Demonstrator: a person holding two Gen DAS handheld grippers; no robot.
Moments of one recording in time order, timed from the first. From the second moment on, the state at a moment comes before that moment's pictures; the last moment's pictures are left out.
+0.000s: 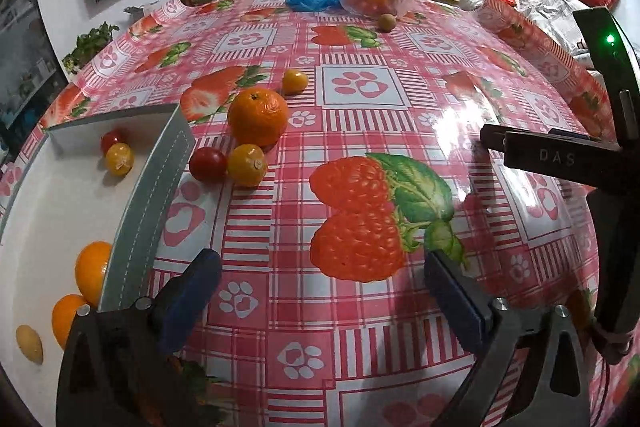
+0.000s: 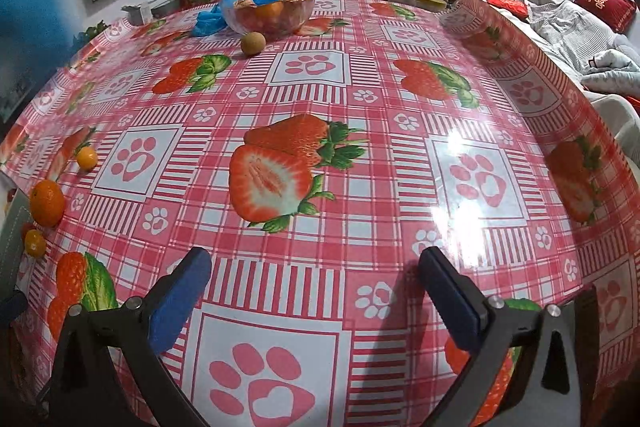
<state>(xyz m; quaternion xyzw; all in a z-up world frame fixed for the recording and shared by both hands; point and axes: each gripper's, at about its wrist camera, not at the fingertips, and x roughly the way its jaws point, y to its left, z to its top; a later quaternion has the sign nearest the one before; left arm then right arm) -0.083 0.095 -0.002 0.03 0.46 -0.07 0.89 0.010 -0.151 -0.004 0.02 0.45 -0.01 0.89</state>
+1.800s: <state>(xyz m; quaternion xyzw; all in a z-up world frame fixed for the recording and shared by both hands) -0.084 0.095 -0.003 0.03 0.46 -0.07 0.89 0.013 -0.152 -0.007 0.02 0.45 -0.01 0.89</state>
